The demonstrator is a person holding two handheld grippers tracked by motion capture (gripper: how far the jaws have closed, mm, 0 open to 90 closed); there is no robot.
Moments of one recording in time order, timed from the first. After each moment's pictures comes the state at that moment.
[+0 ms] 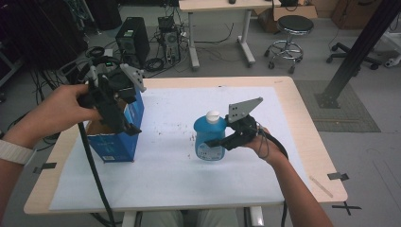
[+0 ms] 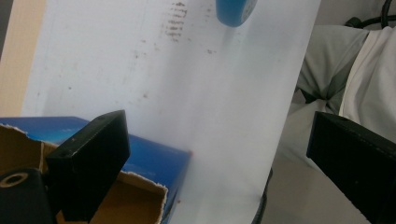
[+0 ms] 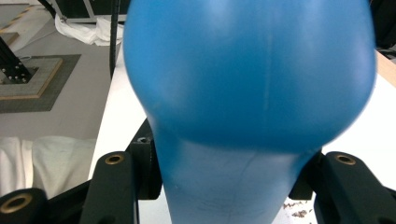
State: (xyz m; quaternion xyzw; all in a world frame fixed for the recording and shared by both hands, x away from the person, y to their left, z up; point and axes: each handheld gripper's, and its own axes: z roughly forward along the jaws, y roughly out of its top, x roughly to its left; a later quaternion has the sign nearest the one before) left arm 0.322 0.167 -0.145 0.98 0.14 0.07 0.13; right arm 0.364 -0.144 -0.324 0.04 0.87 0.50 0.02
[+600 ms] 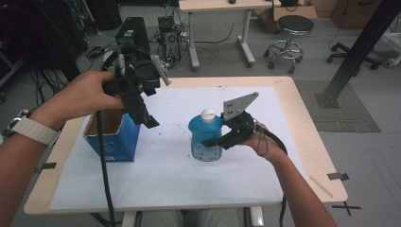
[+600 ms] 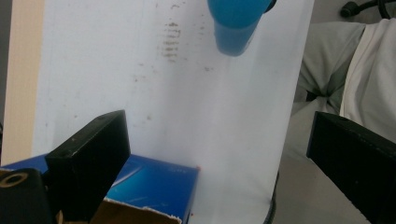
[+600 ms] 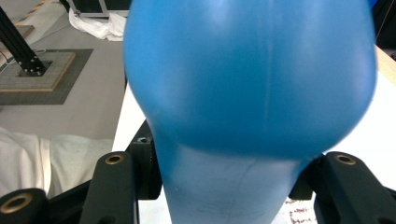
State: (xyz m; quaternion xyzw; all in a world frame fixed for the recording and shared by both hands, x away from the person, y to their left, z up) left arm 0.337 0.120 -0.138 0.99 0.10 0.06 0.11; right arm 0.358 -0.130 -0.304 0.02 0.87 0.49 0.01
